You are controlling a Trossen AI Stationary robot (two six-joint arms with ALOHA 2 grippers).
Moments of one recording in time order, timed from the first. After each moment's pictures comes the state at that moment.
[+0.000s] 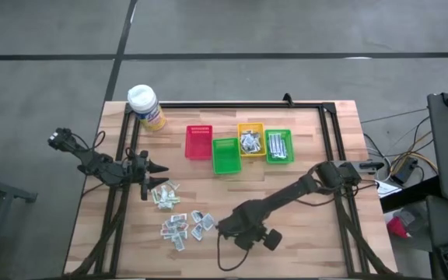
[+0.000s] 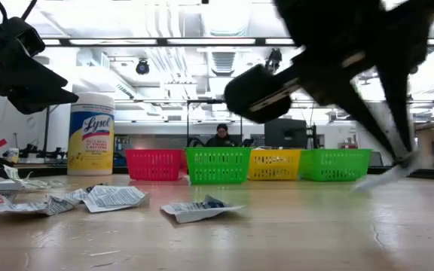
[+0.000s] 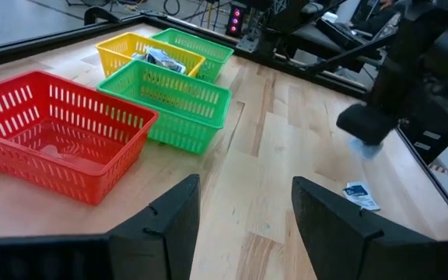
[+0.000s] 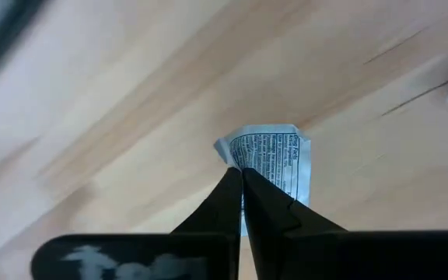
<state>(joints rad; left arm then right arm) -0.56 0.15 0.11 -0.33 -0.66 -0.51 0.41 2.27 1.84 -1.19 -0.35 -0.51</state>
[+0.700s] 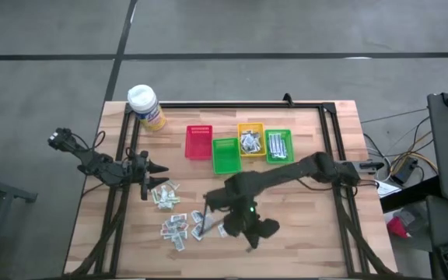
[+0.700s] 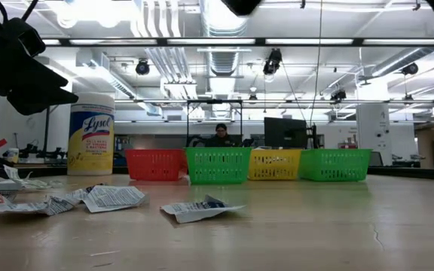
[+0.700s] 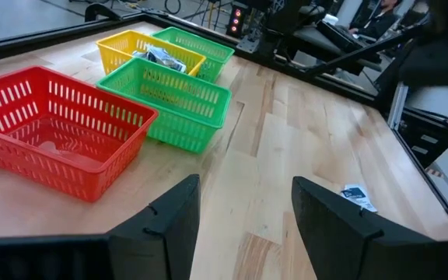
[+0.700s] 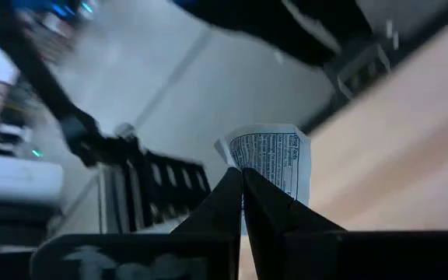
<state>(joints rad) -0.56 0.15 0.11 -0.33 -0.66 -0.53 0.27 2.26 2.18 -1.43 -1.04 -0.52</state>
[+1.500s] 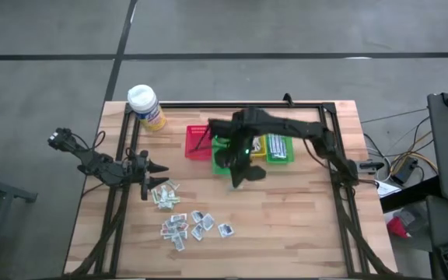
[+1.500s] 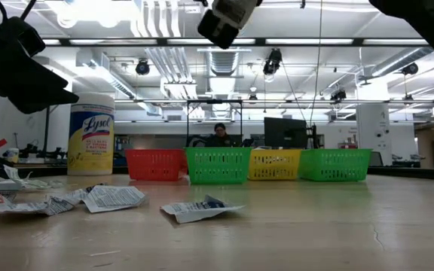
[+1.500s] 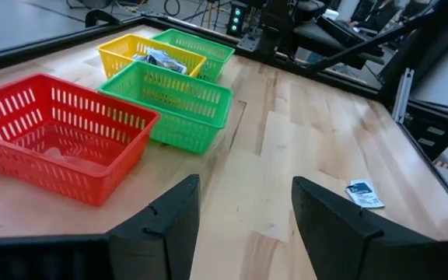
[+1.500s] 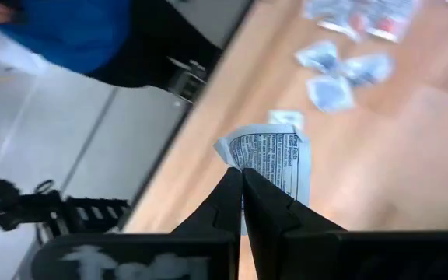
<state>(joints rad) -0.56 0.15 0.11 -0.34 -0.67 -0.49 -0.10 2.19 2.35 -1.57 -0.83 -0.50</state>
